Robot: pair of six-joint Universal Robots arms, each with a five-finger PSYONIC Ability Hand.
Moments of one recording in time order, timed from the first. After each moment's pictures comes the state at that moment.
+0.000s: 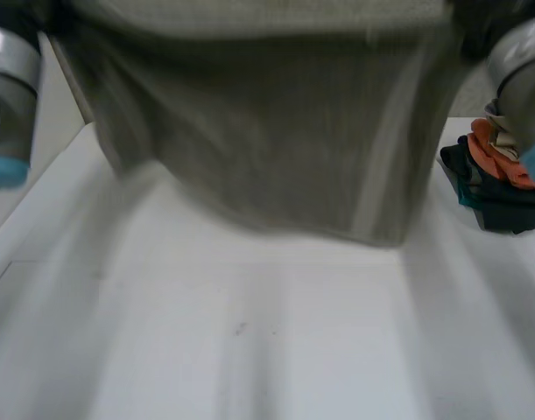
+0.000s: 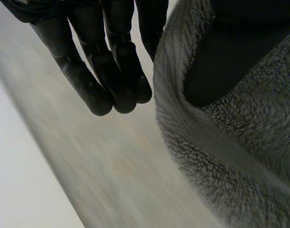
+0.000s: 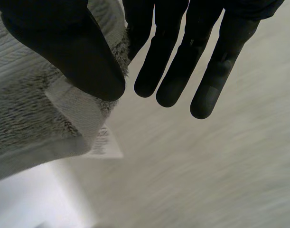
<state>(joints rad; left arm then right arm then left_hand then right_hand) 4.52 -1.96 -1.09 3.61 -1.52 3.38 1.87 -1.10 0.84 -0.03 1.57 2.42 1.15 1.20 1.19 1.20 0.96 1.12 1.18 1.19 1.19 1.02</state>
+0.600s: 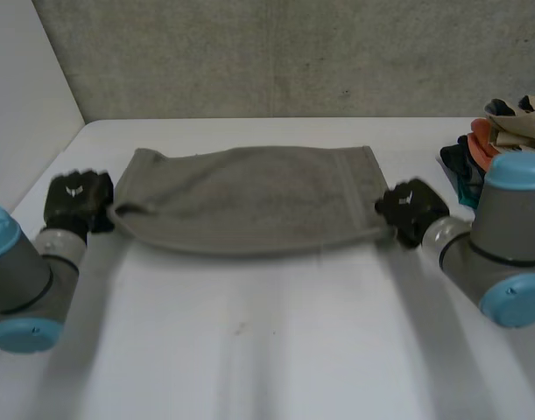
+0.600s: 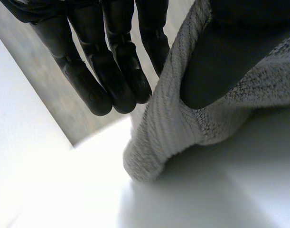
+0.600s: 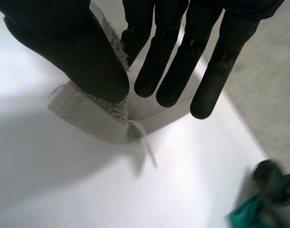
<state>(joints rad) 4.60 -2.07 -1.81 3.82 -1.49 3.37 1.86 -0.94 1.40 -0.09 1.38 2.41 1.15 1.20 1.19 1.20 0.98 1.12 1.18 1.19 1.20 1.03</state>
